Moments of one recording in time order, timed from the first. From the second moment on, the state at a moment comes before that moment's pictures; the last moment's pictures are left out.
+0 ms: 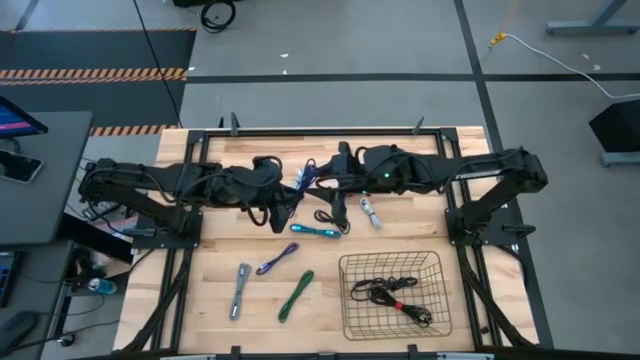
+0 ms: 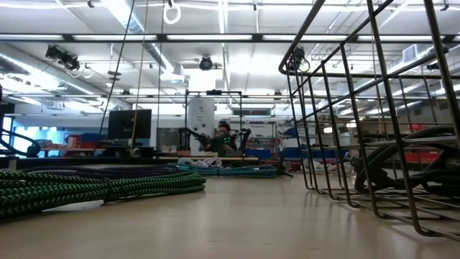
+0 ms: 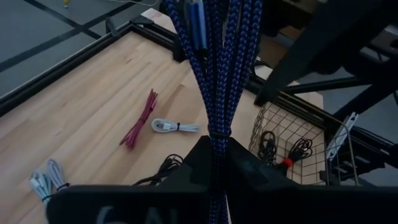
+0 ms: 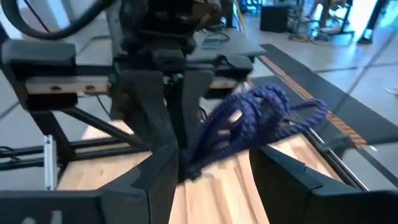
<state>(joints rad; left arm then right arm) -0.16 1.29 1.37 -0.57 -0.36 -0.53 0.07 1.52 1.44 -0.13 0.15 0.10</state>
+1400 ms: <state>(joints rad) -0.17 1.29 1.37 -0.50 -0.13 -0.48 -0.05 1.22 1.44 -0.53 0.29 0.00</state>
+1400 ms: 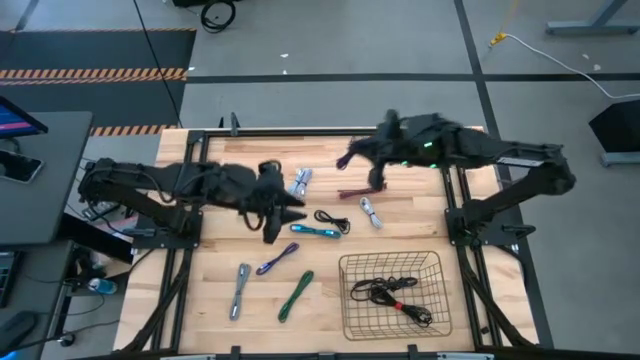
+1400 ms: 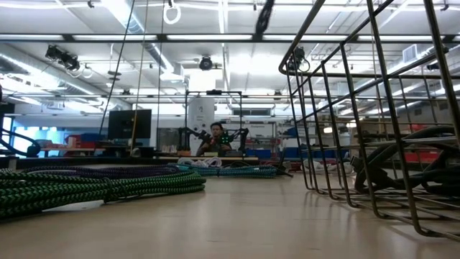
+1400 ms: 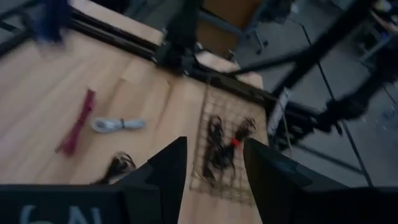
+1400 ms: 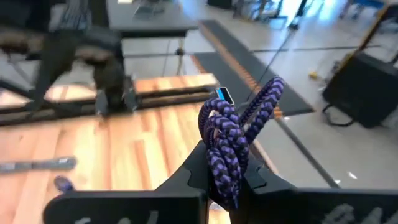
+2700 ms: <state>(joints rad) 0.01 1.36 1.37 -0.55 -0.17 -0.46 0.62 1.30 1.44 -0.85 0.16 1.05</state>
